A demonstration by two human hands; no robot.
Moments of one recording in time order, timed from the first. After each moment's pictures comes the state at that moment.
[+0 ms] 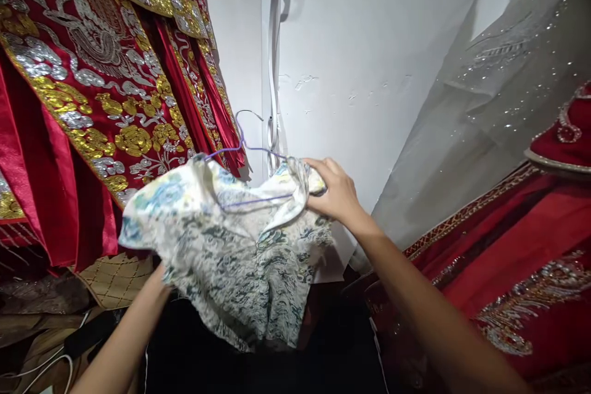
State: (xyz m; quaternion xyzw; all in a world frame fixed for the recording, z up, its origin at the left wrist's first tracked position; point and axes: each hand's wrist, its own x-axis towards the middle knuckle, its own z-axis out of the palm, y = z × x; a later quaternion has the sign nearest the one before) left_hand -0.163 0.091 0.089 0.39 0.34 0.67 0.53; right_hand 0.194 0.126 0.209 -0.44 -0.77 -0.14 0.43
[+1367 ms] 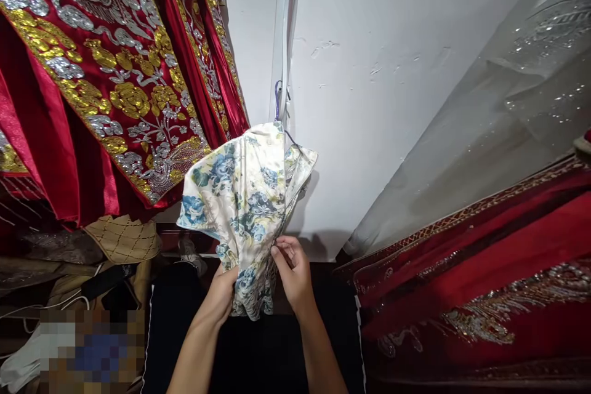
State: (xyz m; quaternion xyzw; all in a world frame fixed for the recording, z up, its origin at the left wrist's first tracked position) left_hand -0.039 -0.022 0.051 0.22 0.46 0.62 0.60; right_hand 0.108 0.011 0.025 -0.45 -0.52 0.42 0.60
